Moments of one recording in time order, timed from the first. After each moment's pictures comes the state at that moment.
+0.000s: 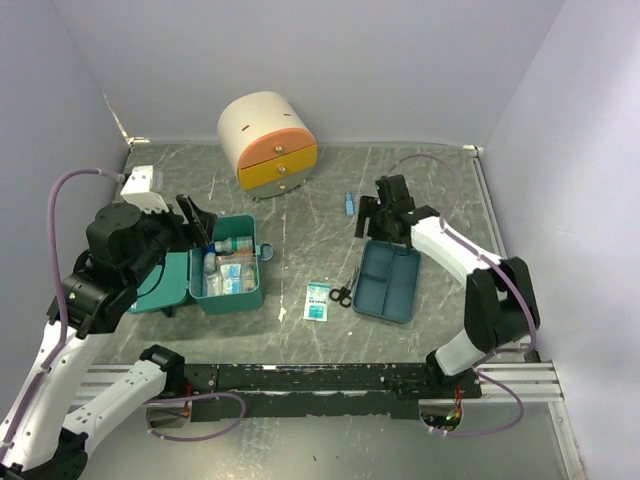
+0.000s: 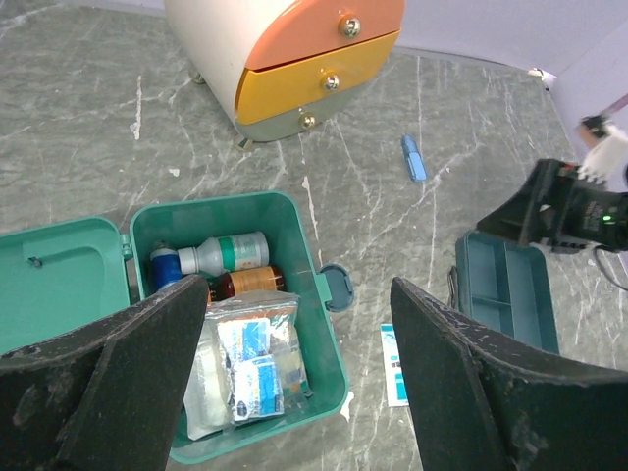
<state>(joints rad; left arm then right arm) -0.42 0.74 1.12 -0.66 -0.16 -0.38 0.38 1.59 1.06 -0.38 0.02 0.44</state>
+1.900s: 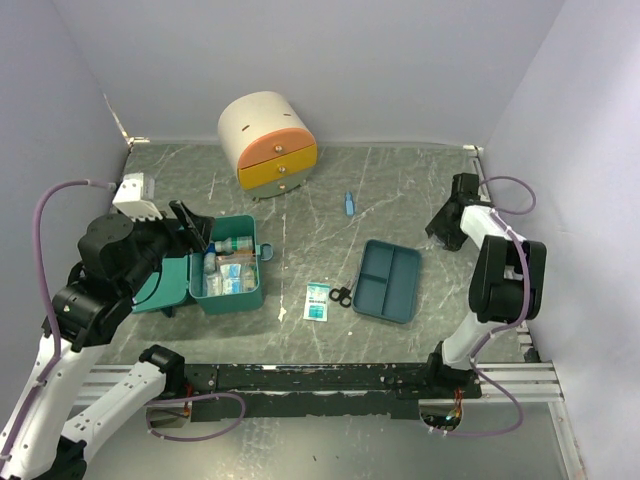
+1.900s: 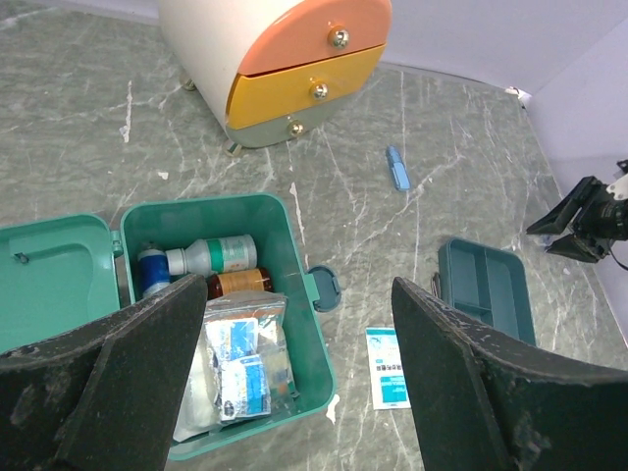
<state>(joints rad) -0.42 0.68 1.09 -0.64 -0.15 -0.41 -0.15 1.75 1.11 -0.48 0.11 0.54</state>
